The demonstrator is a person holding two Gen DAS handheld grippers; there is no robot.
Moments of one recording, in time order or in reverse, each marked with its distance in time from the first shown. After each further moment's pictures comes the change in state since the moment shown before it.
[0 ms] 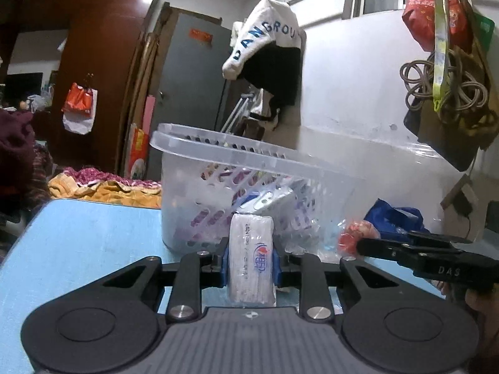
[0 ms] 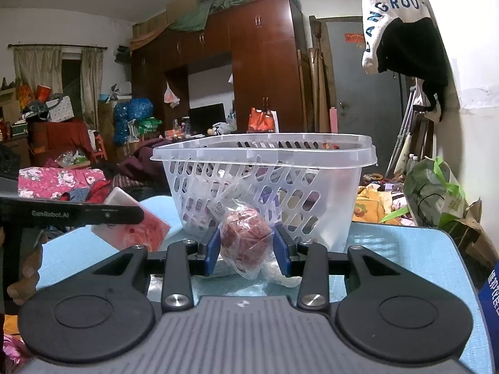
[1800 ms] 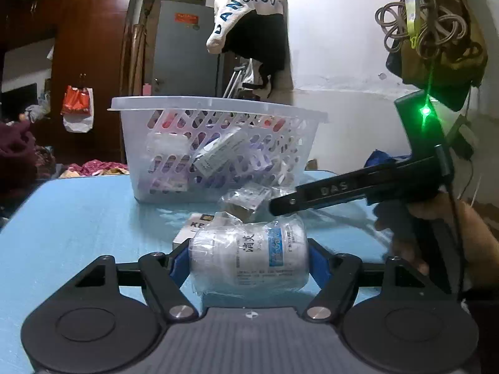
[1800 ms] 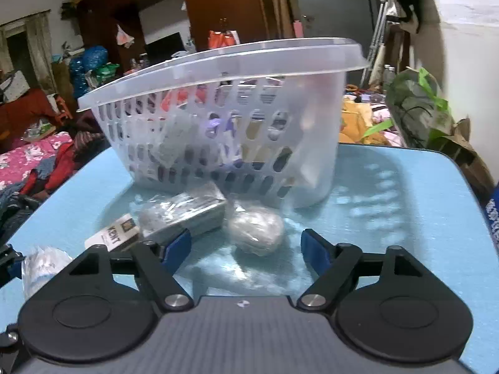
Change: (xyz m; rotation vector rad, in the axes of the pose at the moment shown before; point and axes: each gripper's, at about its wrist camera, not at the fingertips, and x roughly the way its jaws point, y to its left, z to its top) left arm -0.013 -0.071 -0.042 0.120 0.115 0.056; right arm 0.056 -0.027 -0.005 0.160 0.336 -0.087
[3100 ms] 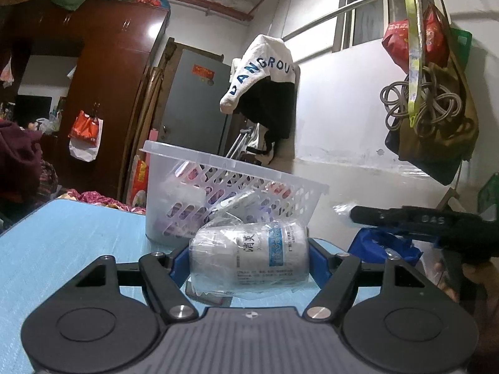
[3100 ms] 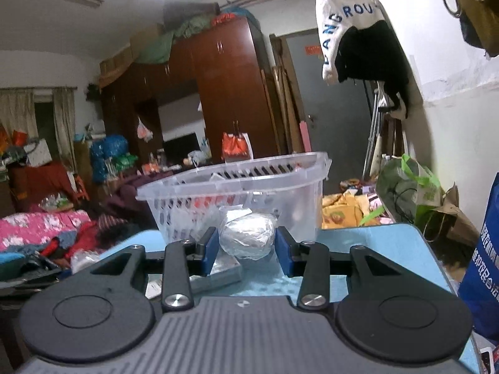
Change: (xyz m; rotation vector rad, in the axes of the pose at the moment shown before) left arm -0.030 0.033 -0.009 -0.134 -0.276 -0.046; right arm -0.098 0.007 -0.031 0.005 -0.434 0.045
